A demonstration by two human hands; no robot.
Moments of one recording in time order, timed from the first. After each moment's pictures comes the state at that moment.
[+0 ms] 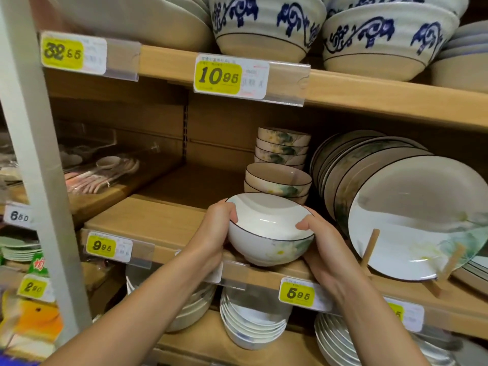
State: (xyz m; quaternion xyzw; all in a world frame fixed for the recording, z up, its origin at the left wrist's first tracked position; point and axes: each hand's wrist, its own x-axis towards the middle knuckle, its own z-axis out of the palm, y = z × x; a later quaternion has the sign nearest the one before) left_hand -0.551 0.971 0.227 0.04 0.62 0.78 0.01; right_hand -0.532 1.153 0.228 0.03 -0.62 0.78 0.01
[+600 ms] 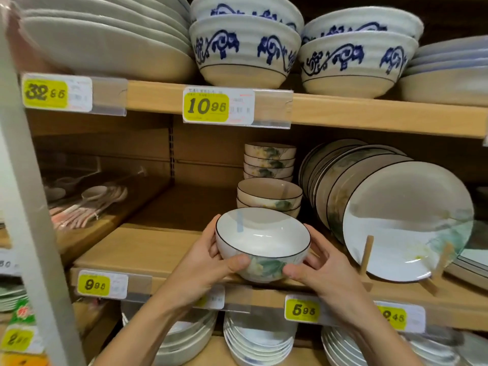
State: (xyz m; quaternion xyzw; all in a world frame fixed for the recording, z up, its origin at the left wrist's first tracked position) left_hand -0.532 0.932 0.216 0.25 0.65 0.71 0.05; right_hand -0.496 1.159 0.216 0.13 -0.68 0.71 0.08
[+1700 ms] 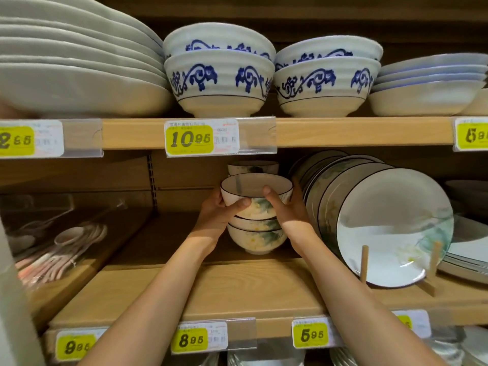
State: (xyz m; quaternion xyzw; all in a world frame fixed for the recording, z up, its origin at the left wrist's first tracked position) left_hand -0.675 0.980 0.272 0.27 0.60 0.75 -0.05; right_hand -0.629 1.134 0.276 0.01 -0.70 0.65 0.30
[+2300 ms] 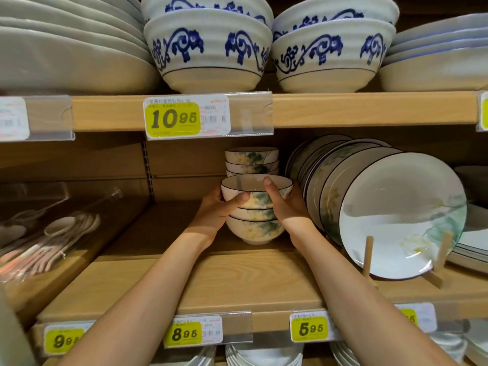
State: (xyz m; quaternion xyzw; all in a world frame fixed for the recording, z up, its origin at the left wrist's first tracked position) left_hand -0.689 0.982 0.254 0.26 0.64 0.72 0.00; right_hand -0.646 1.141 0.261 -0.06 -0.71 0.65 0.24
